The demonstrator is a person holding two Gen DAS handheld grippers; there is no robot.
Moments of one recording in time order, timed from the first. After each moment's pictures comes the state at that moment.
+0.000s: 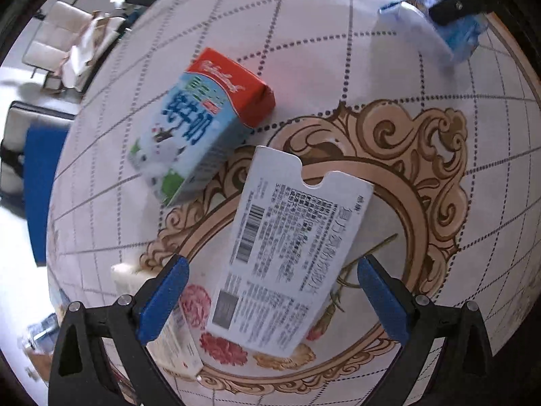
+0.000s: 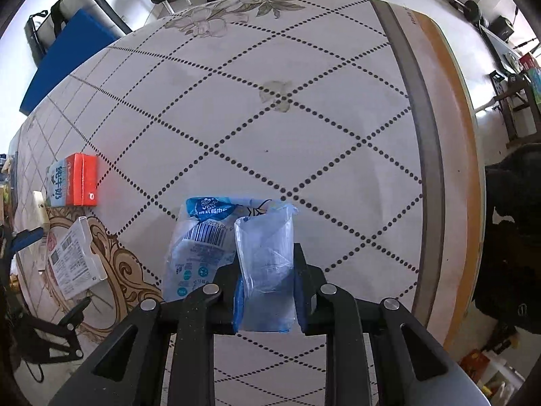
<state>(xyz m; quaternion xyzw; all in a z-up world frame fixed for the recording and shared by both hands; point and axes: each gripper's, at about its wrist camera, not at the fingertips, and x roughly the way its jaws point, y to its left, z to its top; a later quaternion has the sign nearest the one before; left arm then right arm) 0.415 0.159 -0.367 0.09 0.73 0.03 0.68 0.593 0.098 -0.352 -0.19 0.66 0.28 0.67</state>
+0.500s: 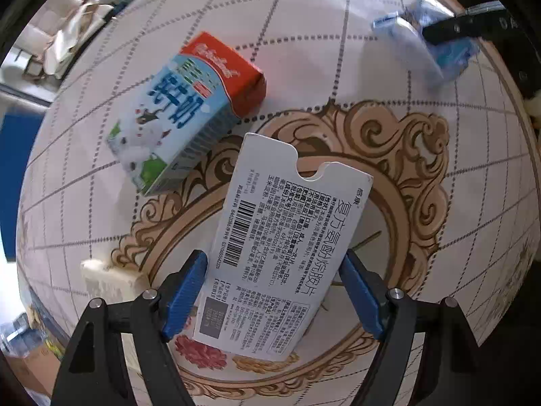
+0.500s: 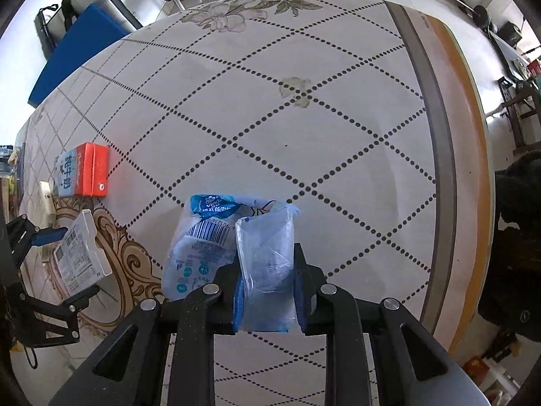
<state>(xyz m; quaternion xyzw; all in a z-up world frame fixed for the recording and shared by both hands) 0.393 0.185 -0.365 0.02 0.72 0.00 0.69 0.574 0.088 -0.349 -0.20 0.65 0.30 0.67</state>
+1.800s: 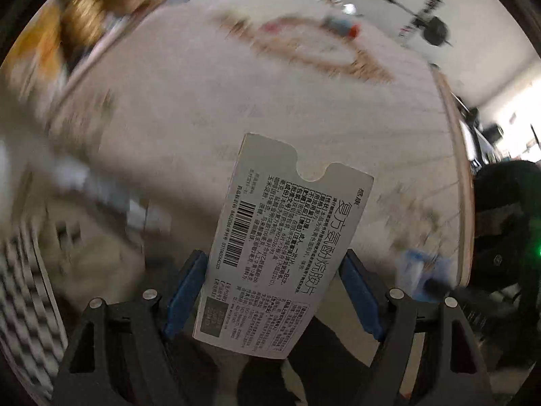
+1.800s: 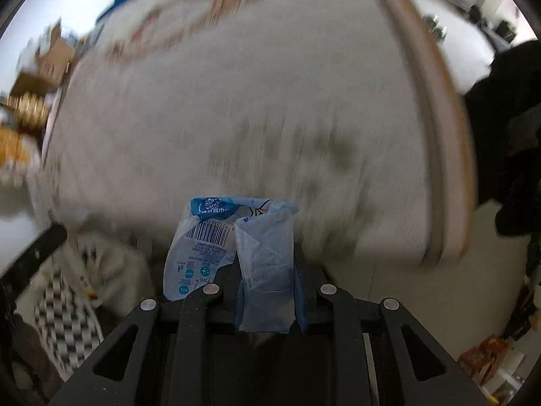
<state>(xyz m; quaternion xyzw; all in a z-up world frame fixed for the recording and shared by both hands) -0.003 -0.047 -0.301 -0.38 0.49 0.34 0.71 0.184 -0.226 -0.352 -0.21 0.65 0.35 0.64</state>
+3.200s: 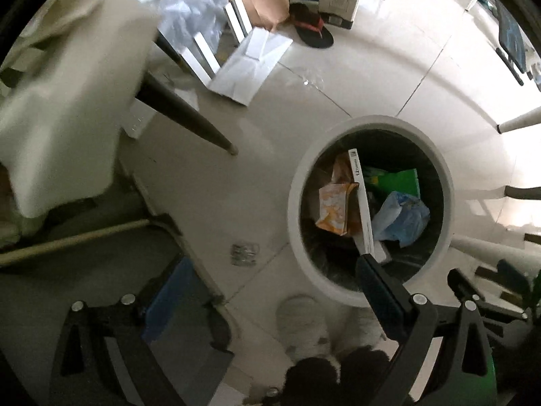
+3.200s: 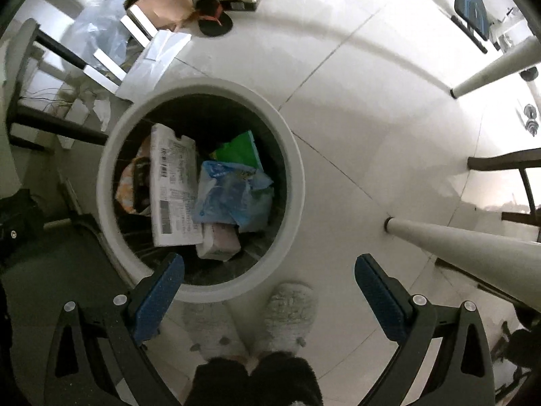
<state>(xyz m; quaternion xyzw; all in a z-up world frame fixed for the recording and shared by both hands) -0.143 -0.067 -0.706 -0.44 0.55 0.48 0.52 0.057 -0.131 -0.777 -0.44 0.54 0.44 0.57</state>
